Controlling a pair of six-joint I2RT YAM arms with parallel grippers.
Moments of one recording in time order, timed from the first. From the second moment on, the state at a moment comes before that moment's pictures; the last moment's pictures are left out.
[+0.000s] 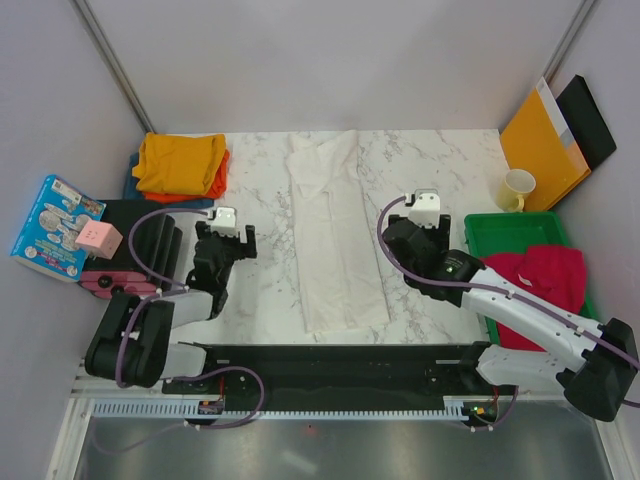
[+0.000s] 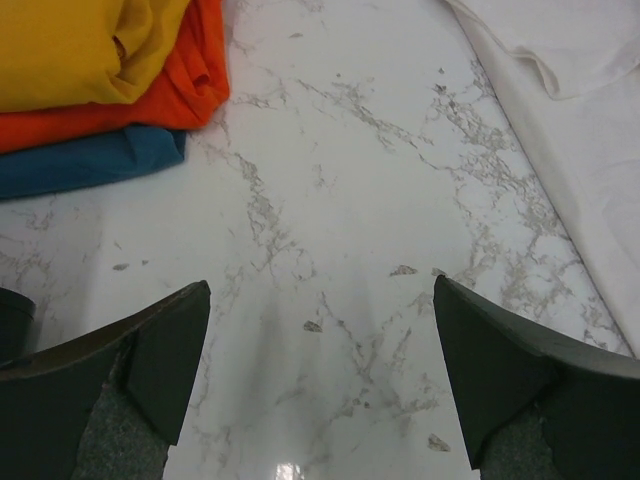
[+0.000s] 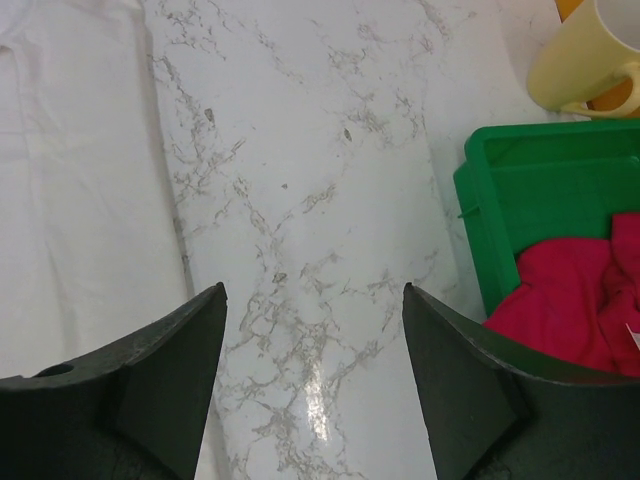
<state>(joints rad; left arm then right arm) -0.13 1.39 0.22 1.02 -0.06 0.04 0.84 1.12 0.90 -0.52 0.89 0.48</state>
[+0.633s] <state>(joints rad) -0.89 1.19 0.77 -0.54 -0.38 -0.85 0.83 1.10 0.85 -0.52 0.86 0.50</state>
